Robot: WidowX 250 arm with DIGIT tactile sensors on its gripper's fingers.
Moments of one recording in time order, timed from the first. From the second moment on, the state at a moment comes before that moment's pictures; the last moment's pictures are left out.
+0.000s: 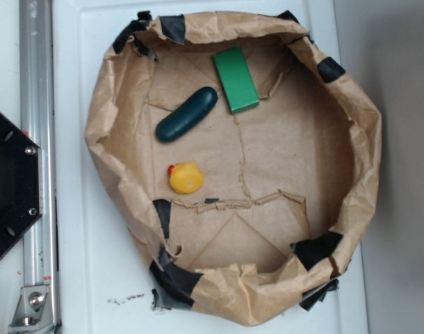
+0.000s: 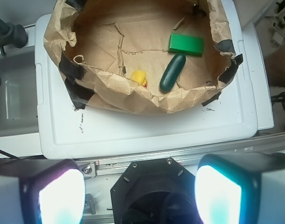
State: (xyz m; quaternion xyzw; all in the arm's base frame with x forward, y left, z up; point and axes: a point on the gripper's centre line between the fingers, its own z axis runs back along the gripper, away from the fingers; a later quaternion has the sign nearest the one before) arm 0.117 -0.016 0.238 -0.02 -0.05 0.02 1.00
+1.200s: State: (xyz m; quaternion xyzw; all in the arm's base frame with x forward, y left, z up) arm 0.237 0.035 0.125 0.06 -0.09 -0.23 0.97
